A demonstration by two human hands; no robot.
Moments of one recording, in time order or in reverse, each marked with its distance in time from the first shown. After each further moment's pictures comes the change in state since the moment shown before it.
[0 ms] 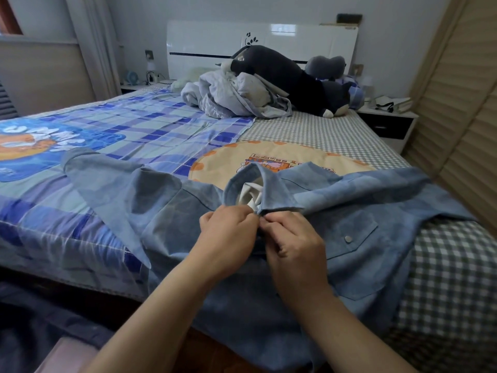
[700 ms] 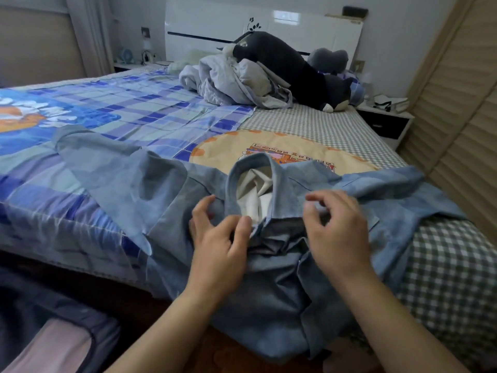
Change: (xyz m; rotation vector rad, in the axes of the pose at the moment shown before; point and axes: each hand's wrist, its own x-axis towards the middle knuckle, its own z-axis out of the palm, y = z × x) left_hand -0.027 -0.064 0.036 -0.214 0.252 0.072; right_hand 0.026 0.013 -0.038 -0.038 -0.119 0.396
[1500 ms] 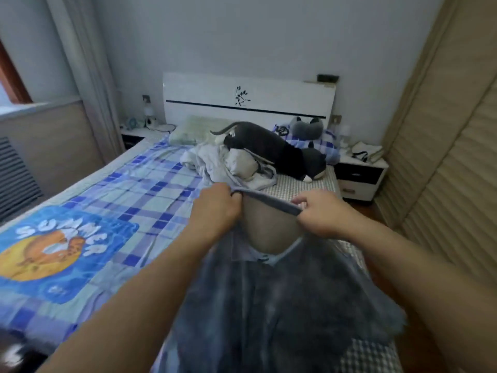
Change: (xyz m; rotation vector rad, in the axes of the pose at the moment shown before) left_hand 0.341 0.414 -0.174 0.434 -0.183 -0.182; right_hand 0.436 -0.231 -0.216 -0.364 -0.788 0.191
